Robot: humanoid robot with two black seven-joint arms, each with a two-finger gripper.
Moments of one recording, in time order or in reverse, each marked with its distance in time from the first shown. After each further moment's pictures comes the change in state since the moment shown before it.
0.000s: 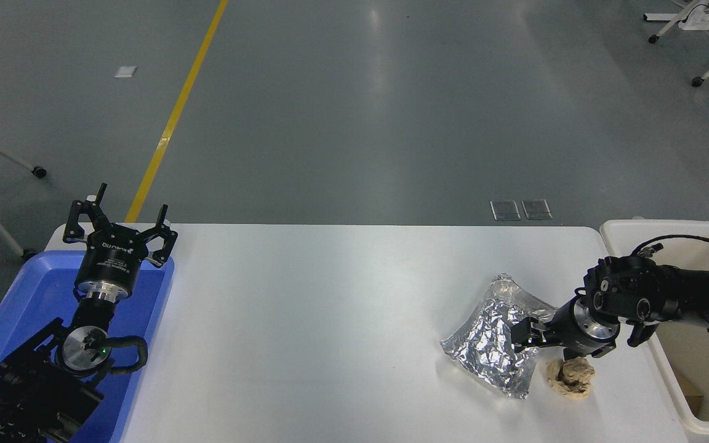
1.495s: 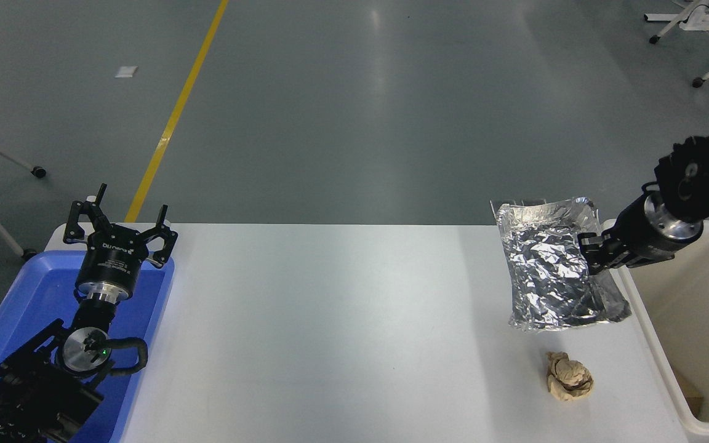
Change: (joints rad) left arm 0.002 0.000 0.002 0.000 0.000 0.000 0.000; right arm 0.962 -0.219 -0.419 0.560 0.054 0.144 0.007
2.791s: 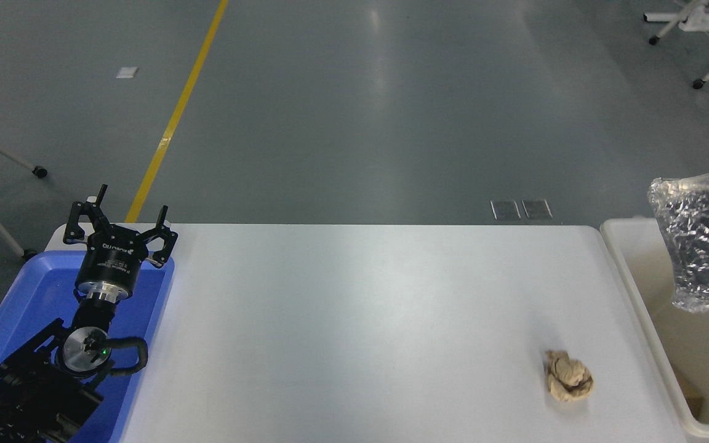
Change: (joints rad) left arm -0.001 0.001 0.000 0.000 0.000 0.000 0.000; right arm -0.669 -0.307 0.224 -0.586 -0.557 -0.322 0.115
